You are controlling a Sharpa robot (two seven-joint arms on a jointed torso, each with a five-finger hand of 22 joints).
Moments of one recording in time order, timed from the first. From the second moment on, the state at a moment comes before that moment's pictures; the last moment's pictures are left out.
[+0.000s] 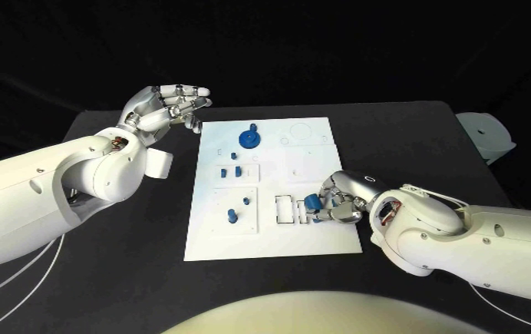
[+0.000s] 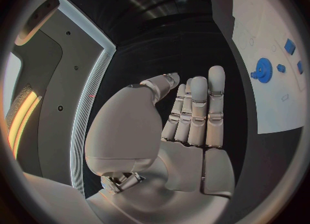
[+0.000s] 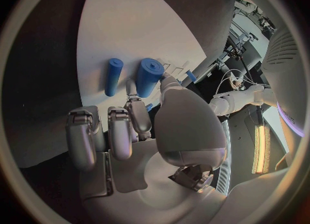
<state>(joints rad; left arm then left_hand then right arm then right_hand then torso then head) 1.19 -0.89 -0.02 1.54 -0.14 -0.23 0.42 1.36 -0.19 0.57 0.01 0.23 0.87 0.20 0.25 0.28 1.00 0.13 0.34 0.15 1.14 0.04 1.17 0.46 0.17 1.06 0.13 0.96 0.58 0.99 -1.10 -0.15 1.95 -1.52 -0.45 -0.53 1.25 -0.12 0.03 0.29 0.30 0.99 0.09 0.32 0.56 1.40 0.01 1.28 1.30 1.46 -0.05 1.54 1.31 0.01 1.47 0.06 1.57 1.31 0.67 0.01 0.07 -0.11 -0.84</state>
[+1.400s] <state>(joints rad) 1.19 -0.89 -0.02 1.54 -0.14 -0.23 0.41 1.36 -0.19 0.57 0.01 0.23 0.87 0.20 0.25 0.28 1.00 0.13 0.34 0.15 1.14 0.04 1.17 0.46 0.17 1.06 0.13 0.96 0.58 1.02 -1.04 -0.15 2.00 -1.26 -0.59 -0.52 1.29 -0.13 0.24 0.29 0.32 0.99 0.11 0.32 0.53 1.44 -0.01 1.32 1.31 1.47 -0.07 1.55 1.31 0.01 1.46 0.04 1.57 1.31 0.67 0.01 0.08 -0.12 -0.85</state>
